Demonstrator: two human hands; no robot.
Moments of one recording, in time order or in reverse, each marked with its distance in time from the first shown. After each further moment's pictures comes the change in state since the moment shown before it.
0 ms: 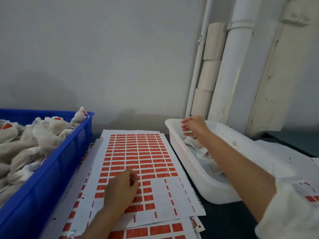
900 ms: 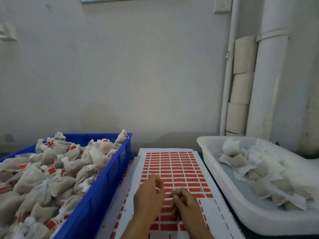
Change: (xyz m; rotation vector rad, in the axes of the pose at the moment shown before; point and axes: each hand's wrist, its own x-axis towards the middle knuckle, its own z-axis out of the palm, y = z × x) left_hand -0.002 0.018 -0.038 -0.008 0.164 -0.099; right_hand -0.156 0.084 0.100 0.159 -0.403 -0.104
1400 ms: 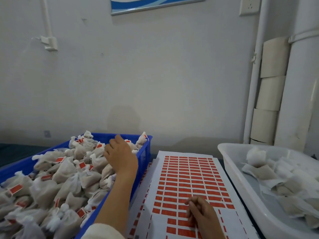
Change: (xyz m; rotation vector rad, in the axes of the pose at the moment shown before) left_hand 0.080 -0.019 -0.114 0.514 0.557 -0.269; right_hand 0.008 0.010 0.000 -0.090 -0.089 -0.010
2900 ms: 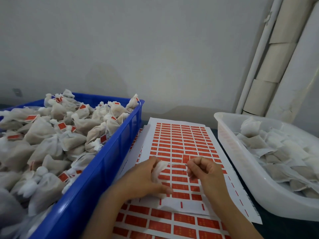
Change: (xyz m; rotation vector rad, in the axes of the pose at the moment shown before) left_hand -0.104 -0.040 0.028 -0.501 -1.145 0.510; right_hand -0.010 -0.017 -0.007 0.029 0.213 -0.106
